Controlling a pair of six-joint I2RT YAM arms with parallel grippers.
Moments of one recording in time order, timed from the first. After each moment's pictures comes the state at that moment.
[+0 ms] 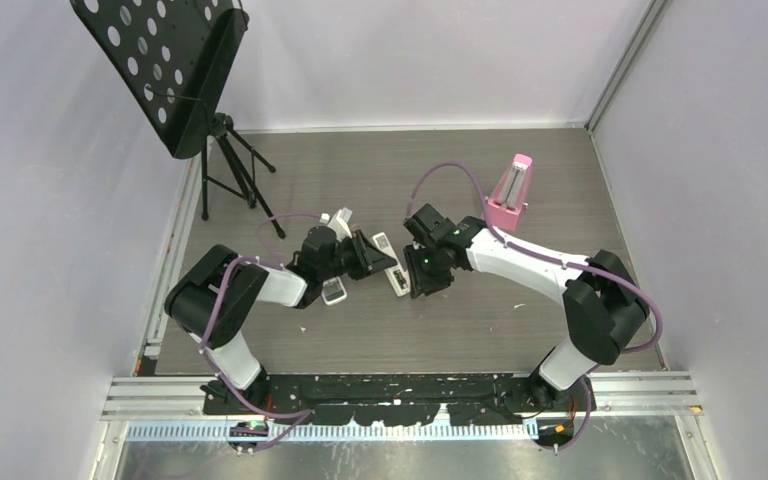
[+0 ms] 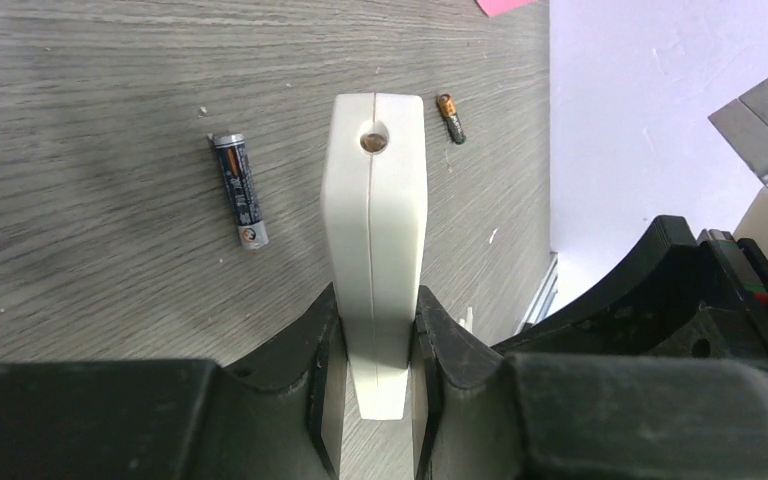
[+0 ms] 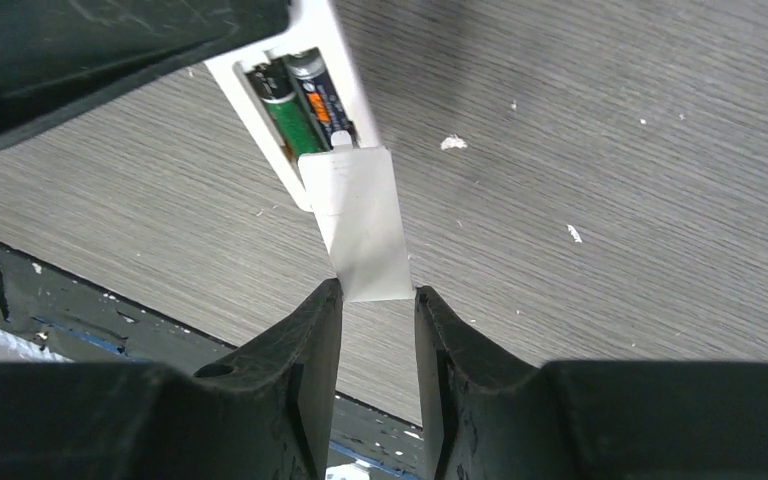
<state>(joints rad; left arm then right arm) -0.55 1.69 0.55 0.75 0.40 -0.99 0.77 1.59 1.10 -0.70 -0.08 0.50</state>
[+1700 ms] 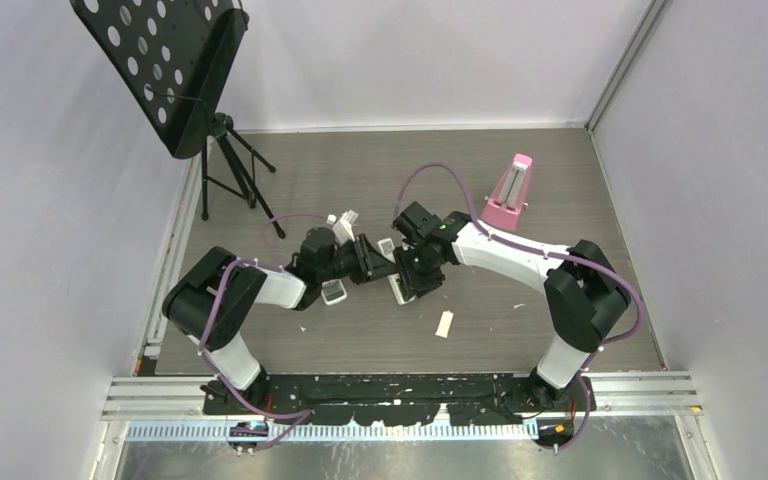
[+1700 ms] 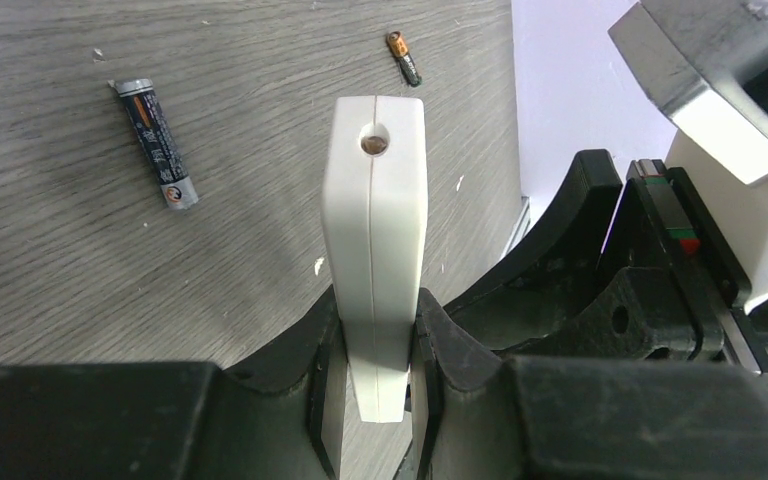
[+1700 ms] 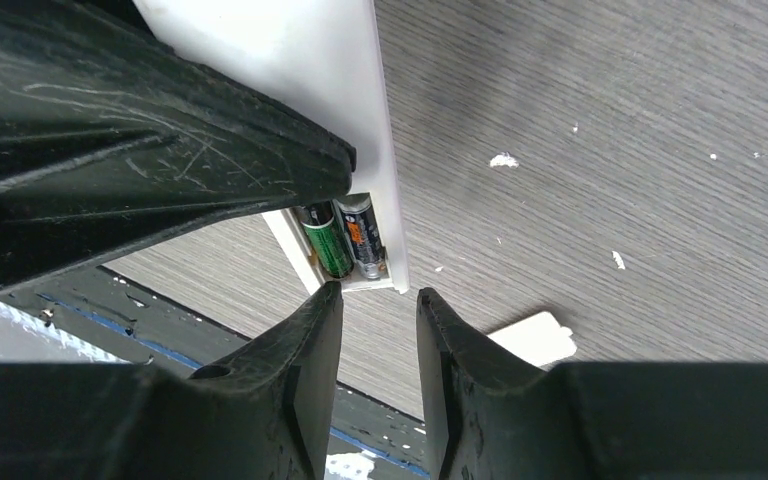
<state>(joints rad) -0.56 1.68 0.53 0.79 0.53 -1.00 0.79 1.69 1.19 -0.74 -0.15 0.46</state>
